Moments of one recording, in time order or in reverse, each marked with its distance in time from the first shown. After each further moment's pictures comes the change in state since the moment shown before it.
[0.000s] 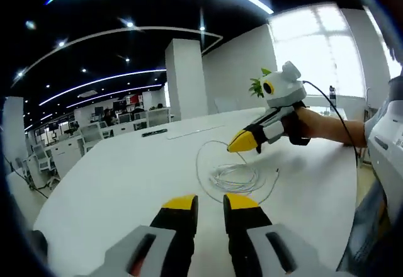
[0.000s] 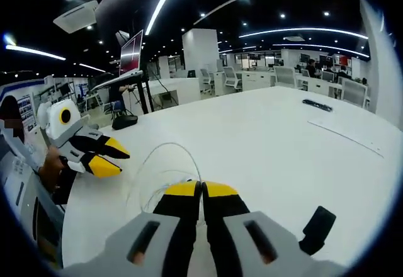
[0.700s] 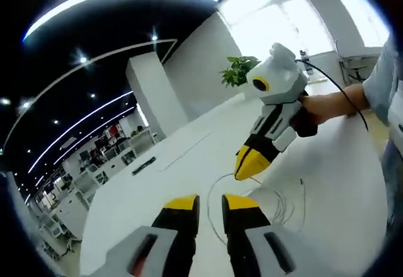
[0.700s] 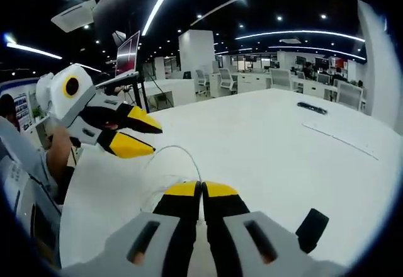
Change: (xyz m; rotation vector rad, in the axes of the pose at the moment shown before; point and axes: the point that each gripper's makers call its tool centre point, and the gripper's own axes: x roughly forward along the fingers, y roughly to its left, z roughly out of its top) left arm 0.078 0.010 0.051 0.409 0.020 -0.119; right arm 0.008 -0.010 0.002 -0.020 -0.005 -0.040
